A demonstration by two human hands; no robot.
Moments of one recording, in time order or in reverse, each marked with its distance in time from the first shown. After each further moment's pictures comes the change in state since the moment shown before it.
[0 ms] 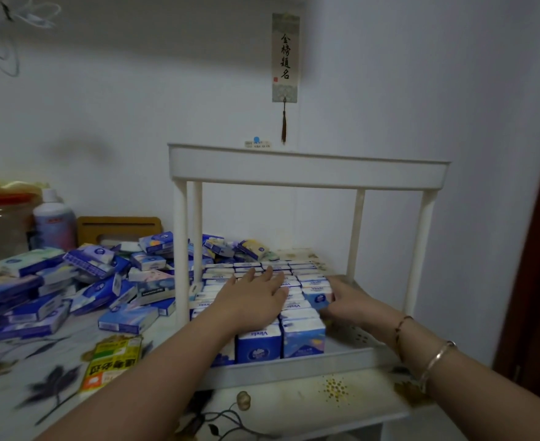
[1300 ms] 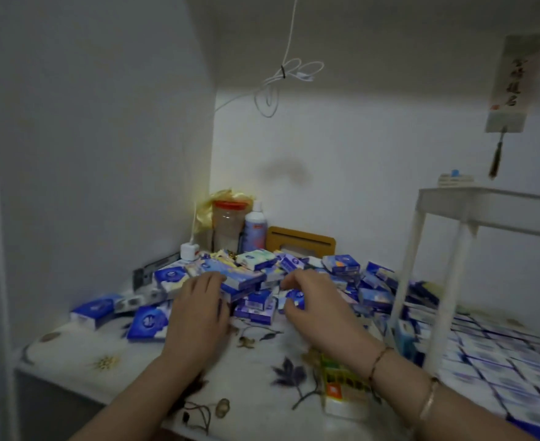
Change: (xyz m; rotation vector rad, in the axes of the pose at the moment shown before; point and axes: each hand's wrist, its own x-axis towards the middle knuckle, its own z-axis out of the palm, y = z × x) left_hand -0.209 -0.278 0.008 0.034 0.884 -0.598; right_hand 0.029 -0.241 0.221 -0.253 0.030 -0.703
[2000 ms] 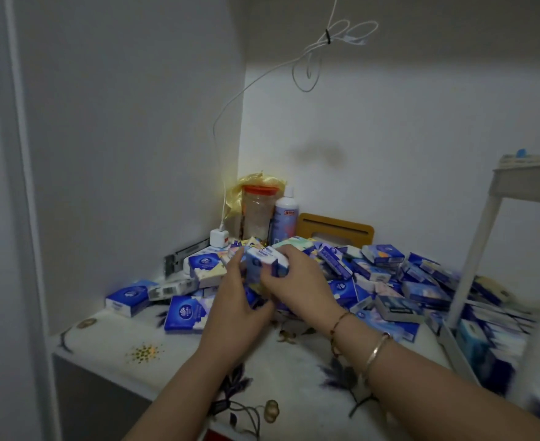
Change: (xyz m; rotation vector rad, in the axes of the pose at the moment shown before) left_hand 0.000 -0.018 0.007 -0.766 -0.080 -0.156; right_hand 0.079 -0.027 0.087 0.262 0.126 0.094
